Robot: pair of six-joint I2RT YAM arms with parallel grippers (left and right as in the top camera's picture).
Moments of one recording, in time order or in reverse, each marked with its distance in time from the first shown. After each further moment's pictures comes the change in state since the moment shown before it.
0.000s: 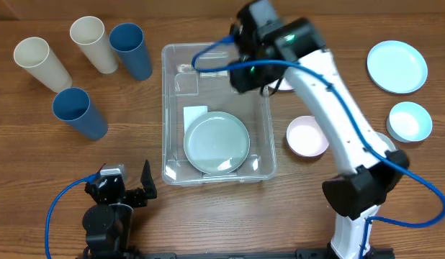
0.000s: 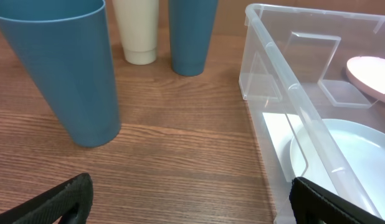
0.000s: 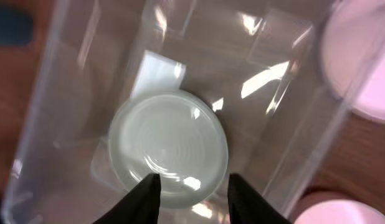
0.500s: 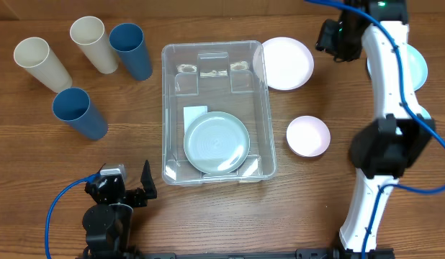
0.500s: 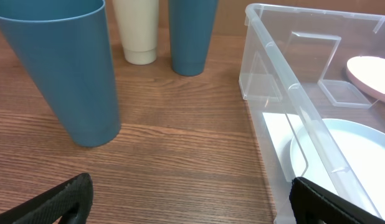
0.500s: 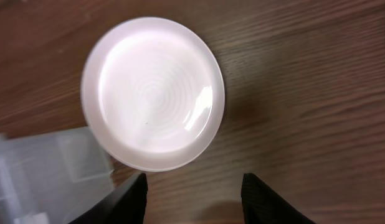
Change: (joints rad) left arm 0.000 0.000 0.000 0.000 0.000 0.000; right arm -0.492 0.268 0.091 0.116 0.035 0.190
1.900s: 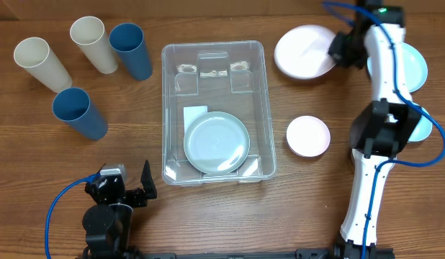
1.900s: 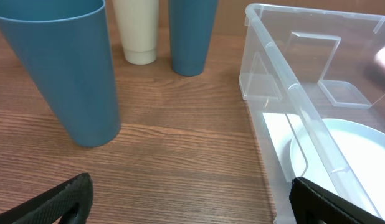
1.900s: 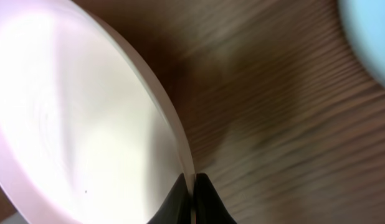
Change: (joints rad) left arm 0.000 0.000 0.000 0.000 0.000 0.000; right arm -0.124 0.304 0.327 -0.126 0.011 0.130
